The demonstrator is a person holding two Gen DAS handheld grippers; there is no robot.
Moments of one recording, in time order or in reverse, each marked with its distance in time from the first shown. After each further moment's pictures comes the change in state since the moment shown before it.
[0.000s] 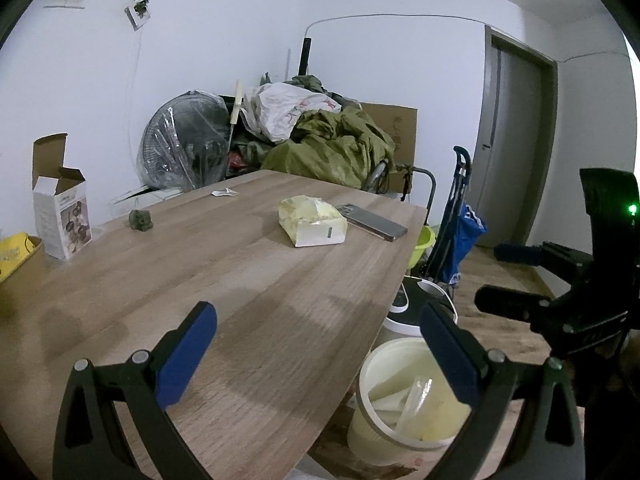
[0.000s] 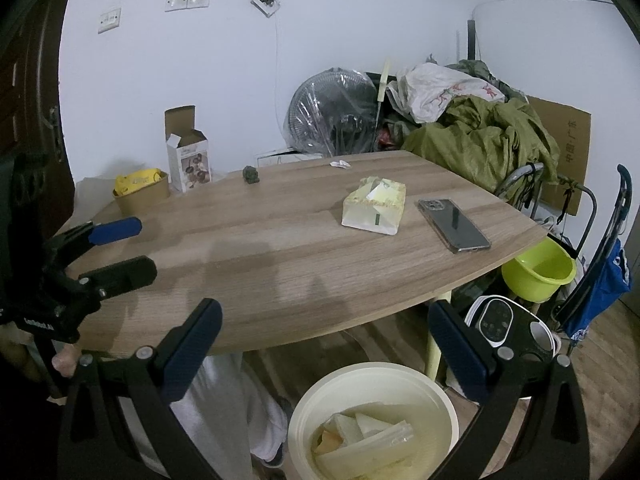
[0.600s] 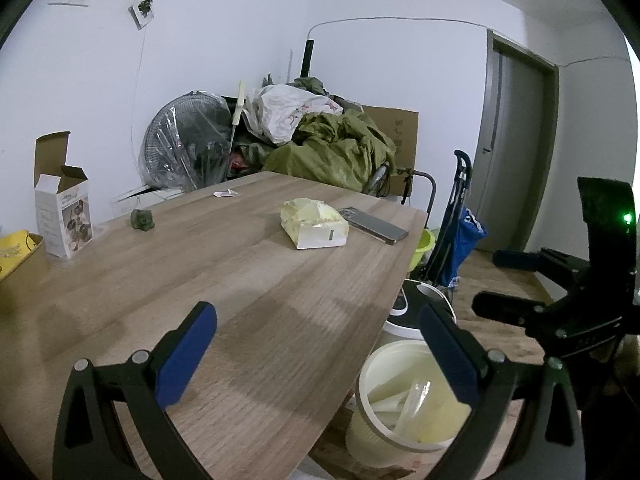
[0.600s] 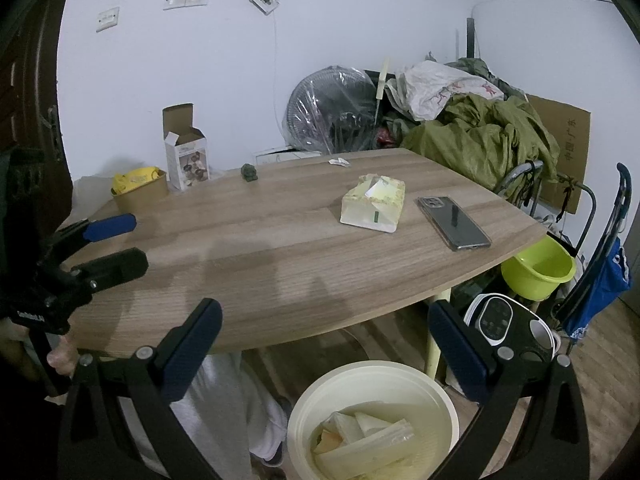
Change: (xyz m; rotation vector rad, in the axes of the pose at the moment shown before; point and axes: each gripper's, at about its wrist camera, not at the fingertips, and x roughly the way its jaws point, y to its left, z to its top) left arm -0.002 -0.001 0.002 -0.009 -0.006 0.004; right arm 0.001 -0.002 0.001 0.000 0.002 0.001
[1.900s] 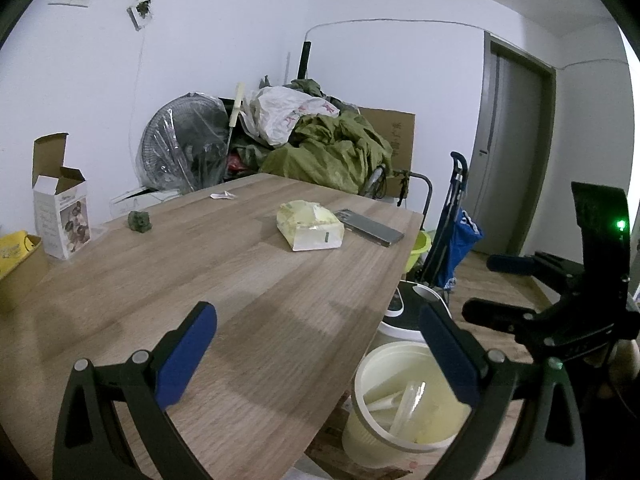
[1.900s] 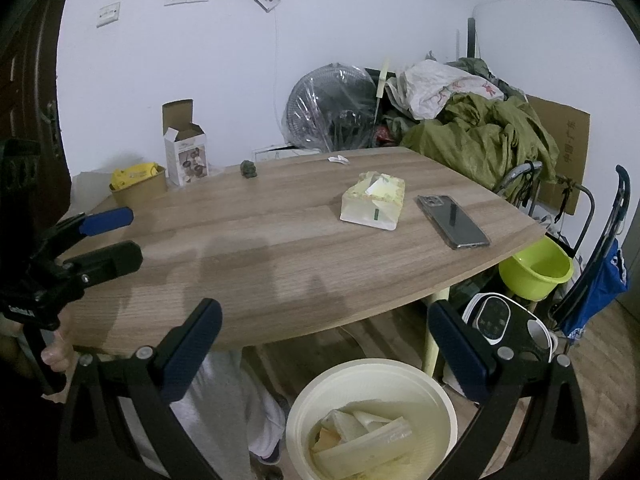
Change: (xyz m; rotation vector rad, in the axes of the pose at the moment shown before) left arm -0.004 -0.009 0.002 -0.006 -0.005 -0.008; right arm 0.001 -0.004 -0.006 -0.010 0.007 -0.005
